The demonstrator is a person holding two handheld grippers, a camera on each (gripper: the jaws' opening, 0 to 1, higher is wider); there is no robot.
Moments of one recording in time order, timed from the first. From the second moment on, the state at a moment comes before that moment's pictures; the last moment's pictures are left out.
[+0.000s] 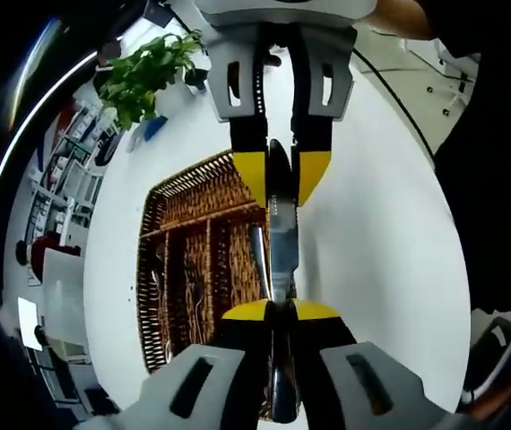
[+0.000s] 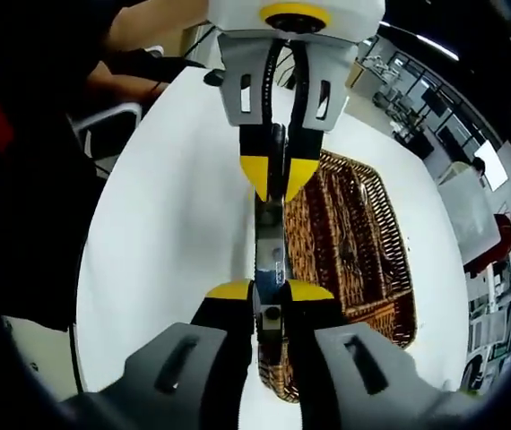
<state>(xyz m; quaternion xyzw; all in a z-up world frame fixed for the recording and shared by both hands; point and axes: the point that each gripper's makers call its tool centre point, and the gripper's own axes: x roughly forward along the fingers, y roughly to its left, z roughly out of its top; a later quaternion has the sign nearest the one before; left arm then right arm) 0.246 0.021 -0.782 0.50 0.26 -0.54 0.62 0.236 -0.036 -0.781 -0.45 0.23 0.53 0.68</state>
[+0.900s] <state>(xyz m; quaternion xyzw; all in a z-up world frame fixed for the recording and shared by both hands) 0.297 0.037 -0.816 0.47 0.32 -0.53 0.63 0.290 -0.021 -0.813 -0.47 0.25 0.54 0.65</state>
